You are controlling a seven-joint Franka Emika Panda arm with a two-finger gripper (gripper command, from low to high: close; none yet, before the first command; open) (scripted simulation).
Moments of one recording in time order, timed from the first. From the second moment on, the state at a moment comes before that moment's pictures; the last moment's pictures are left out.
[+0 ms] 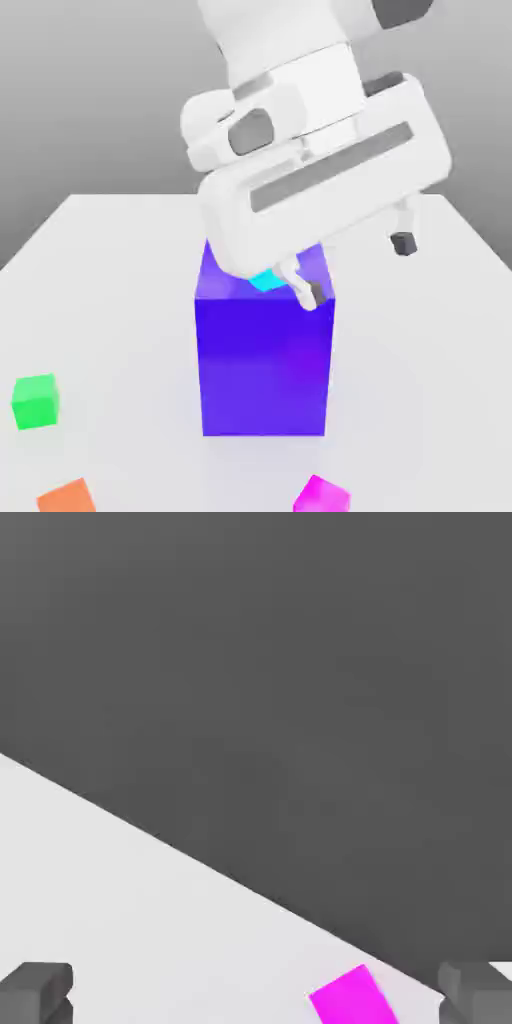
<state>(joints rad) 0.37 -0.05 -0.27 -2.28 0.50 2.35 0.03</state>
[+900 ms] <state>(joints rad) 0.42 0.51 -0.24 -2.30 0.32 2.75 -0.31</state>
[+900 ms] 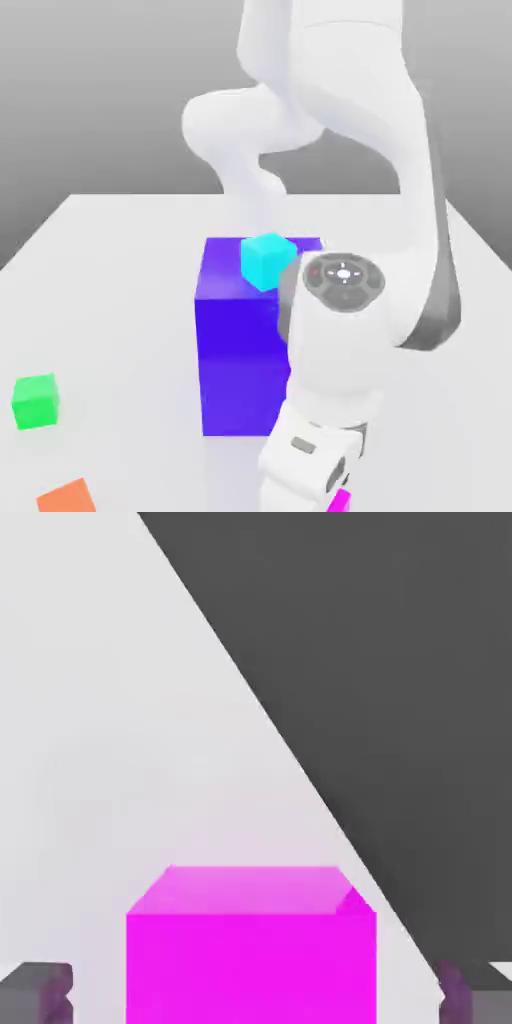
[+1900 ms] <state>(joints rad) -0.06 0.23 -0.63 -2.53 0.32 2.70 -0.84</state>
